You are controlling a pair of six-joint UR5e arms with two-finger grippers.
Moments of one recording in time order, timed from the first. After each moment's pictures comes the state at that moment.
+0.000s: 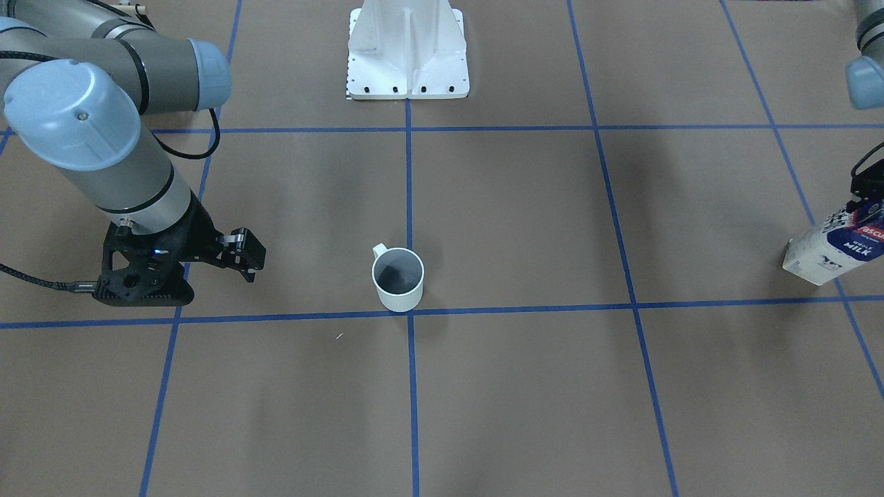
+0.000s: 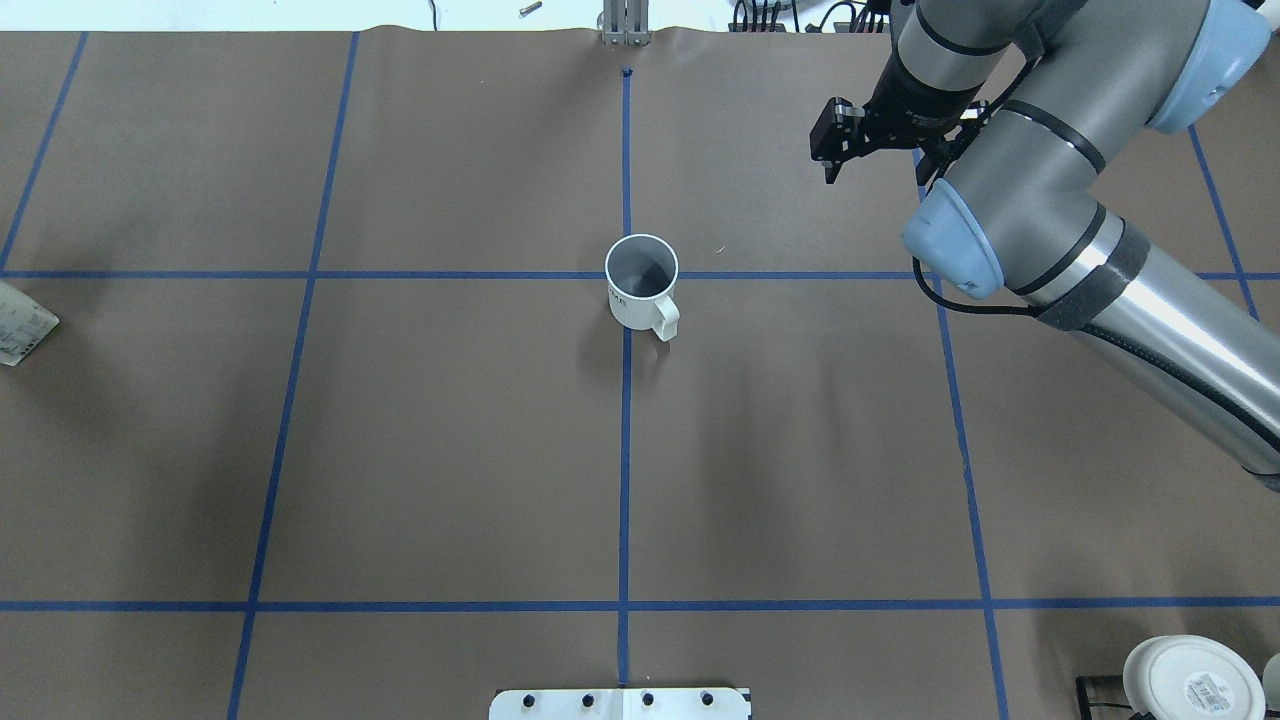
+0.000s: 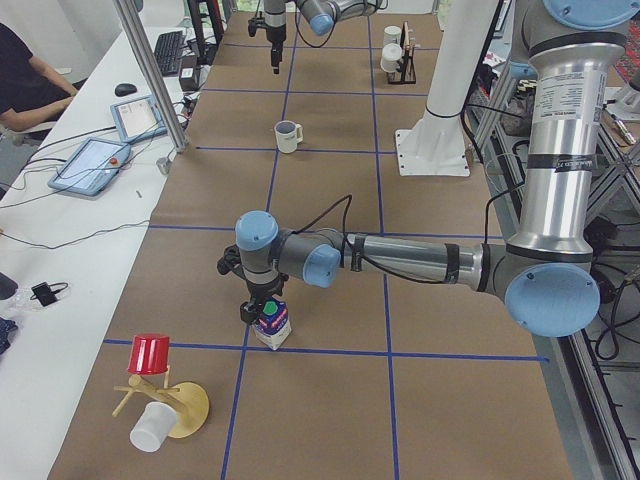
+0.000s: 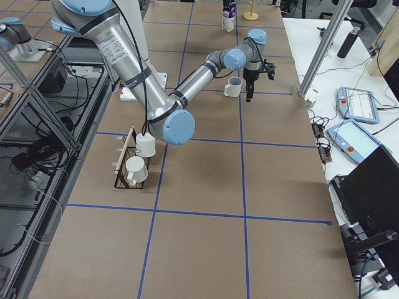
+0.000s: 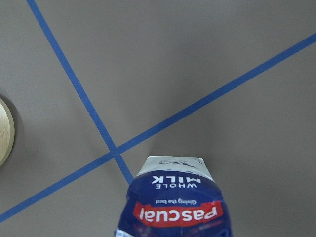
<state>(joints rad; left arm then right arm) -1.37 -1.59 -1.60 -1.79 -2.28 0.19 0.94 -0.90 1.65 -1.75 2.12 0.85</state>
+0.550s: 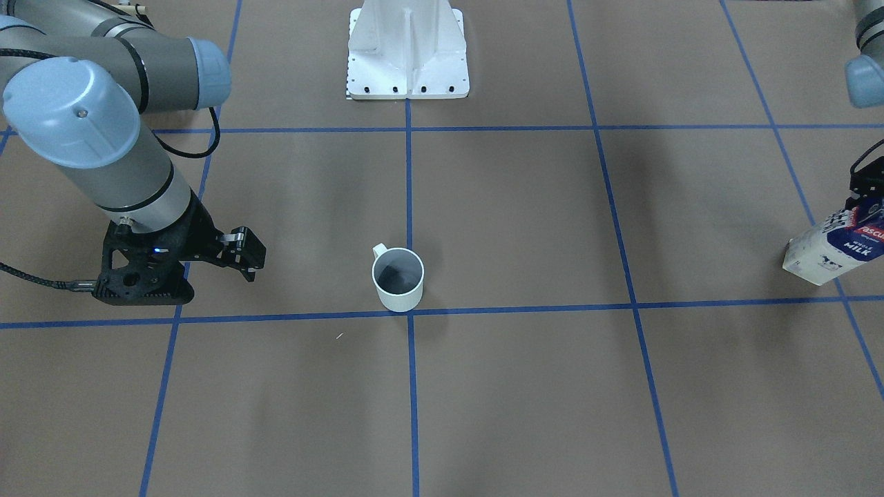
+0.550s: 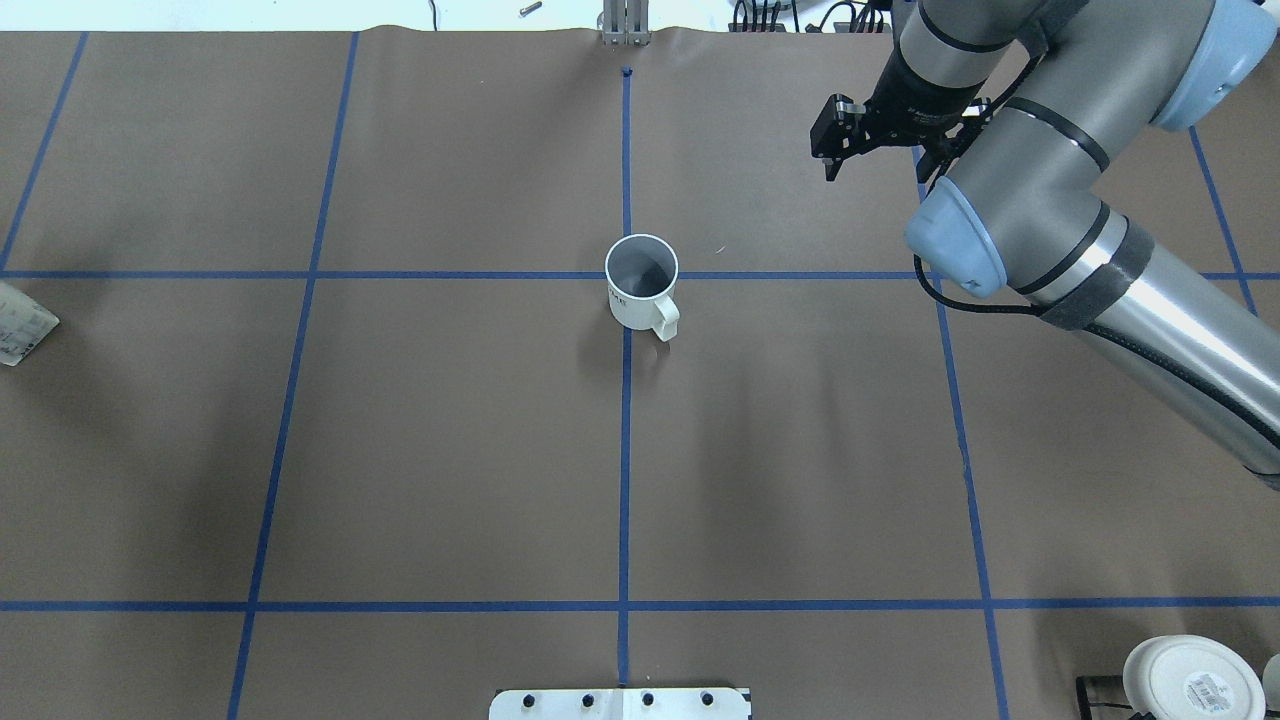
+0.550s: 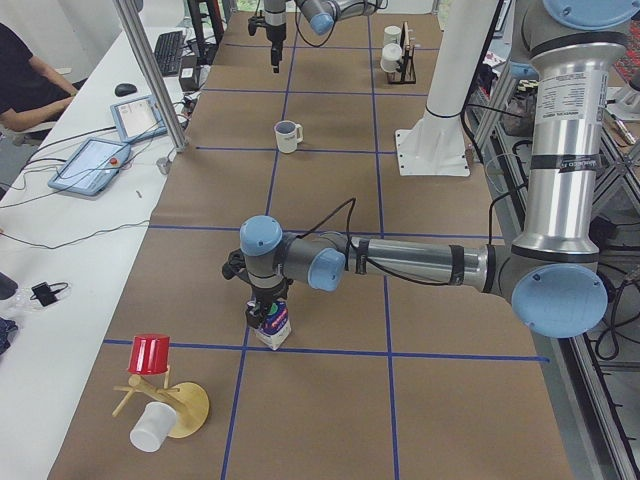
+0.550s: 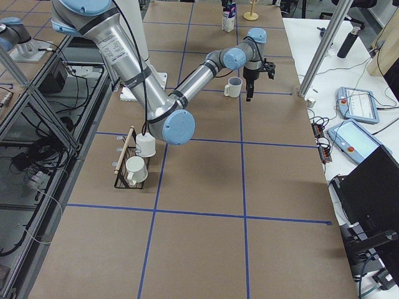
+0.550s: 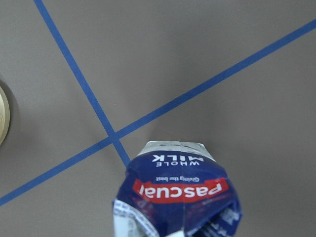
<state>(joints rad) -1.37 -1.57 -1.61 -1.79 -2.31 0.19 0.95 -0.90 1.65 -1.75 2.12 0.85</state>
